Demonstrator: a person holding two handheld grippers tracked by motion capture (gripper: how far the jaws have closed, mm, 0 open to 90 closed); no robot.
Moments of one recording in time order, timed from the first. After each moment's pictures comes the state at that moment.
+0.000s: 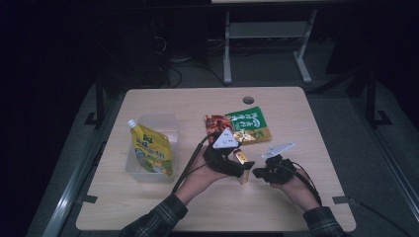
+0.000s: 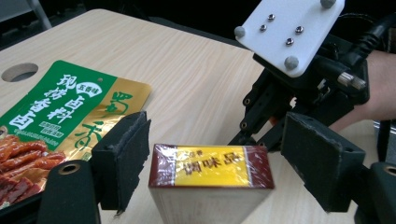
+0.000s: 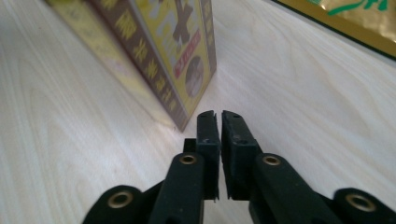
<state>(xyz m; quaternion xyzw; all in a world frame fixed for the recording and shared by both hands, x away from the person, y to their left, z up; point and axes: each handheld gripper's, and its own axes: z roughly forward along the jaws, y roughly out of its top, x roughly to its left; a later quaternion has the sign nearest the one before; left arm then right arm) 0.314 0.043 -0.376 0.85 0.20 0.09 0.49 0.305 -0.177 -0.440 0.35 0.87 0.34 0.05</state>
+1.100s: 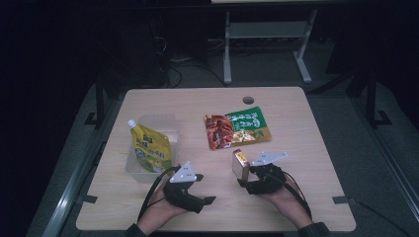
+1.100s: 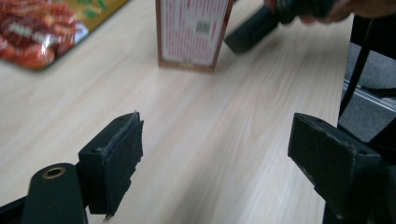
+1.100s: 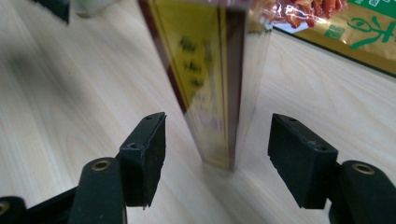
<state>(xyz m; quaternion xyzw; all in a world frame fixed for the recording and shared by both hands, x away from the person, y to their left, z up) 0.248 0.147 -0.430 0.87 0.24 0.04 0.43 0.279 -0.141 -0.436 0.37 0.84 0.38 0.09</state>
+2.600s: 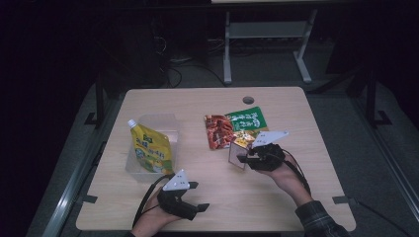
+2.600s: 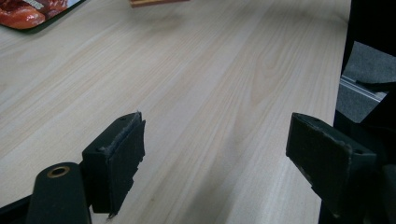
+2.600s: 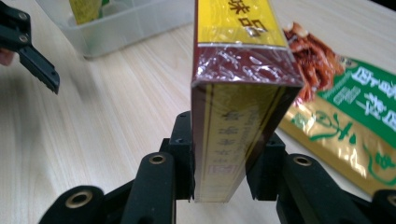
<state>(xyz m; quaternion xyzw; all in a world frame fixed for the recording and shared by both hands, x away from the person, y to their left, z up) 0.241 0.161 -0.447 0.87 0.24 0.04 0.44 0.330 -0.147 -0.408 0.28 0.85 0.43 0.11</state>
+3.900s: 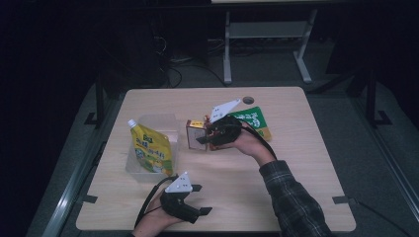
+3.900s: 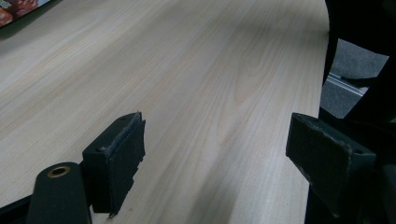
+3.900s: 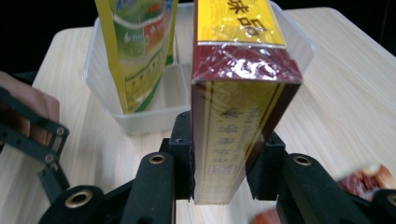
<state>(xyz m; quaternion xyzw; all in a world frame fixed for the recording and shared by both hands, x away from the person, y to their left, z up) 0.239 0.154 -0.450 0.87 0.22 0.02 0.44 0.404 -0.043 -0.370 0.10 0.88 0.46 0.04</state>
